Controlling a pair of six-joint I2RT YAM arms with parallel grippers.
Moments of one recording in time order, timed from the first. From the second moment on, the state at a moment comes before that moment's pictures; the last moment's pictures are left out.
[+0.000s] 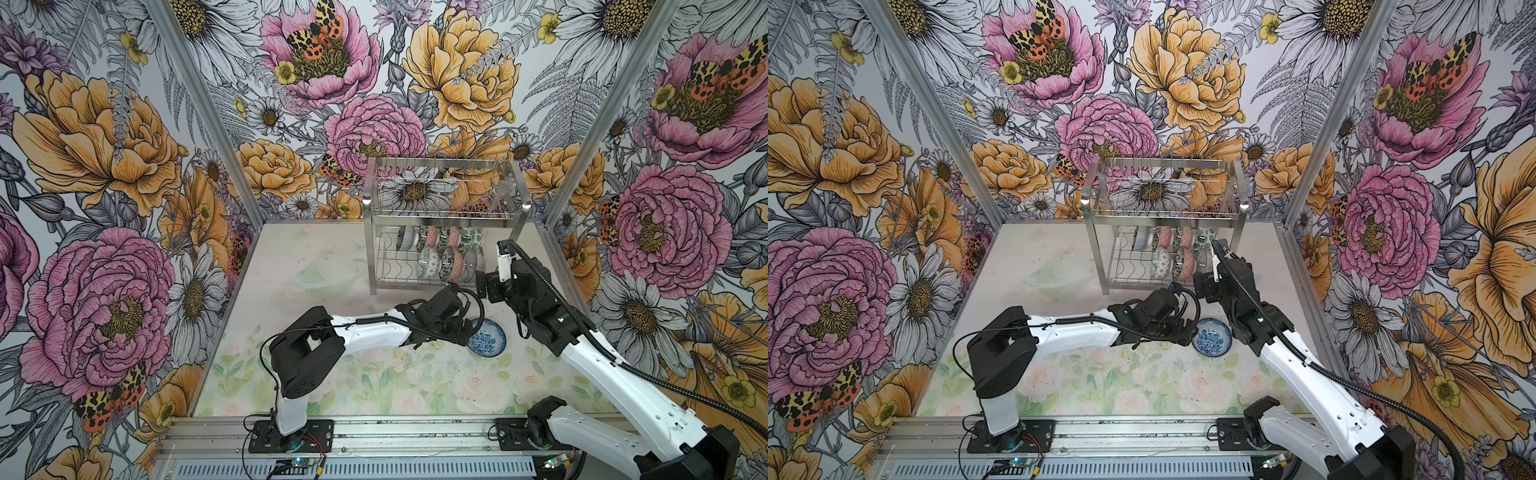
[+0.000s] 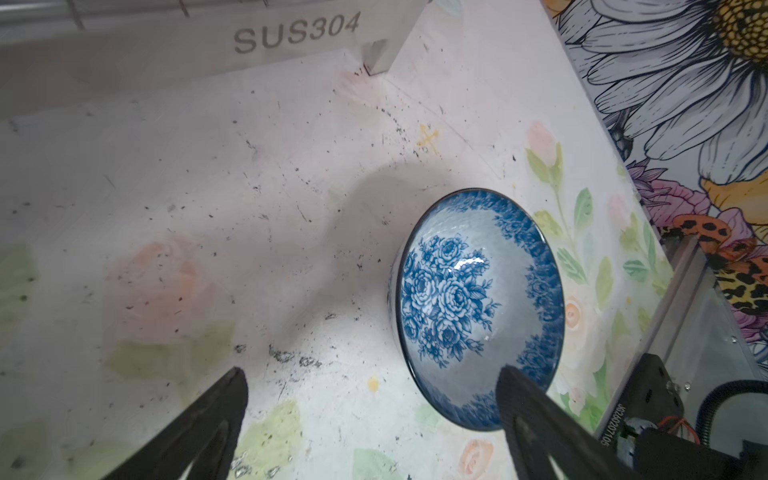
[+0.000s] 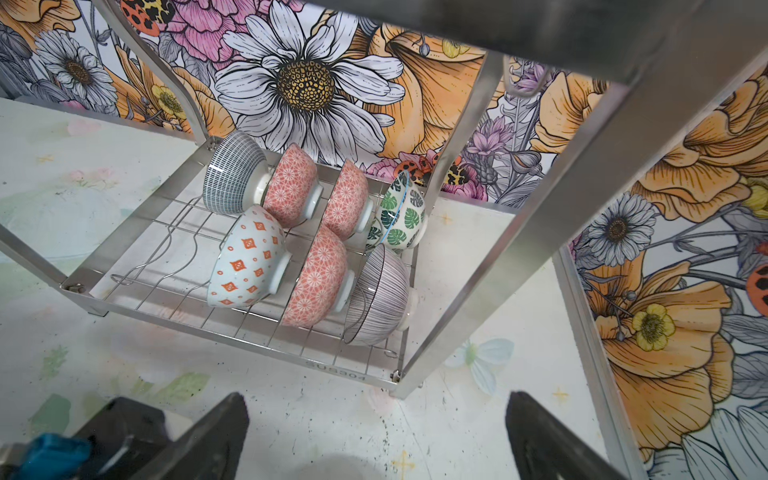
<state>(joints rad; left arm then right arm) -1.05 1.89 1.26 -0.18 0.01 -0.60 0.44 0.99 0.90 -0.41 0.32 0.01</state>
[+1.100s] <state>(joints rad) -1.05 2.09 1.45 -0.24 0.07 -0.61 0.40 0.99 0.90 -0.41 0.28 0.01</state>
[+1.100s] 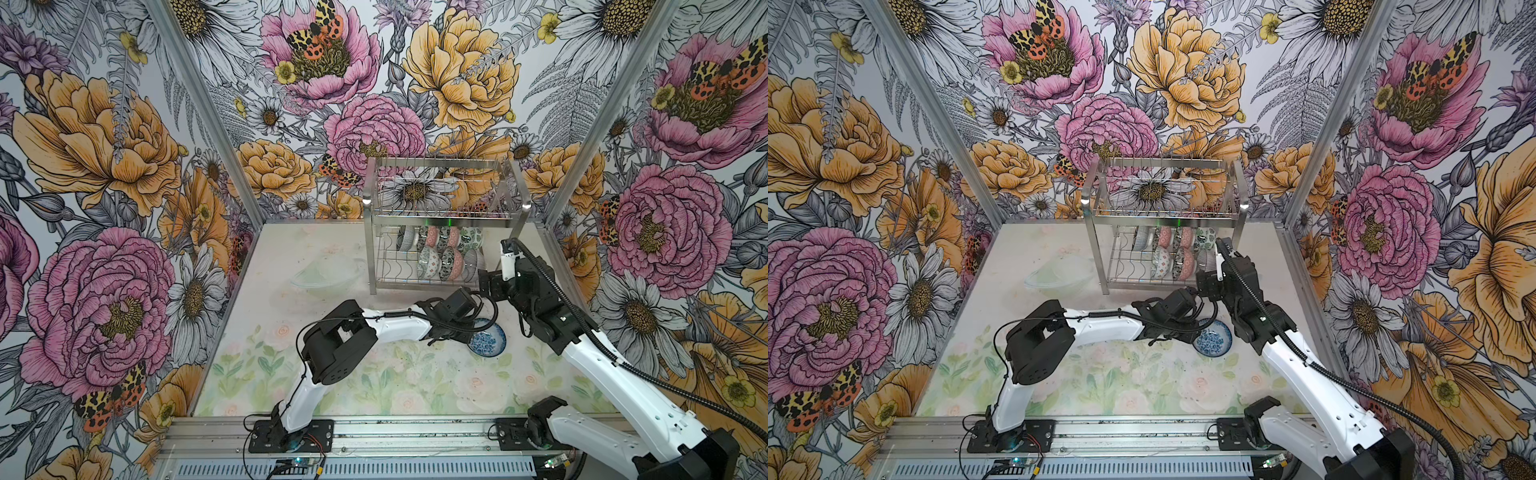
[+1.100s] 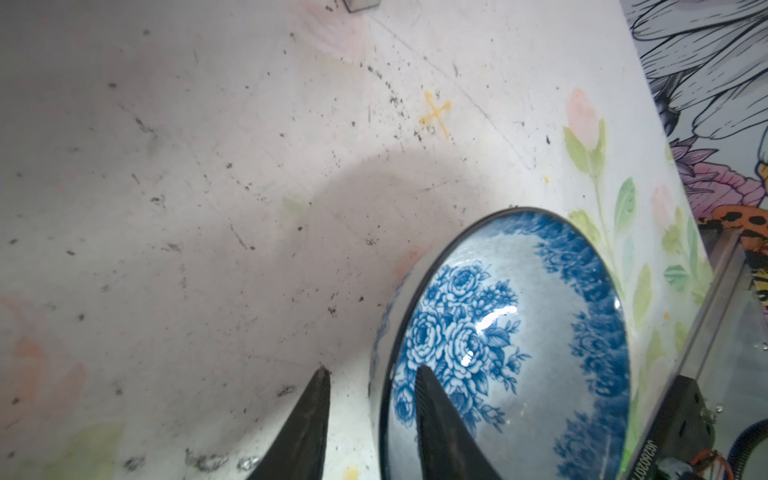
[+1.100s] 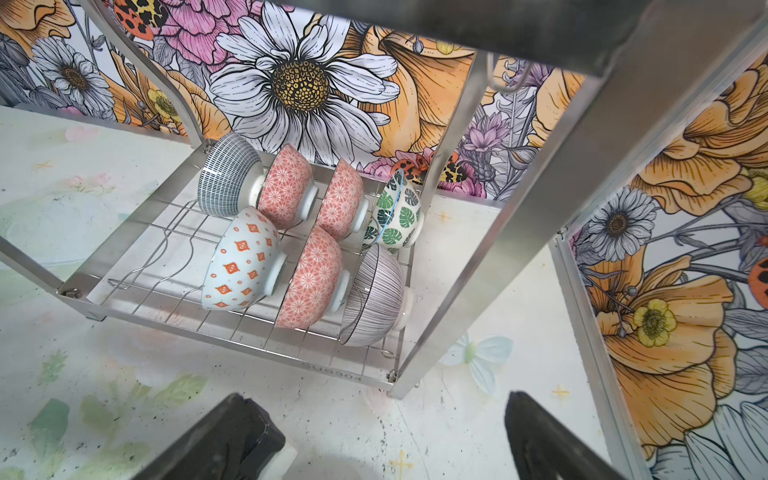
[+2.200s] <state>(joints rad) -0.89 1.51 1.12 -0.35 -0.20 -0.55 0.39 0.94 0.92 -0.42 0.13 0.04</state>
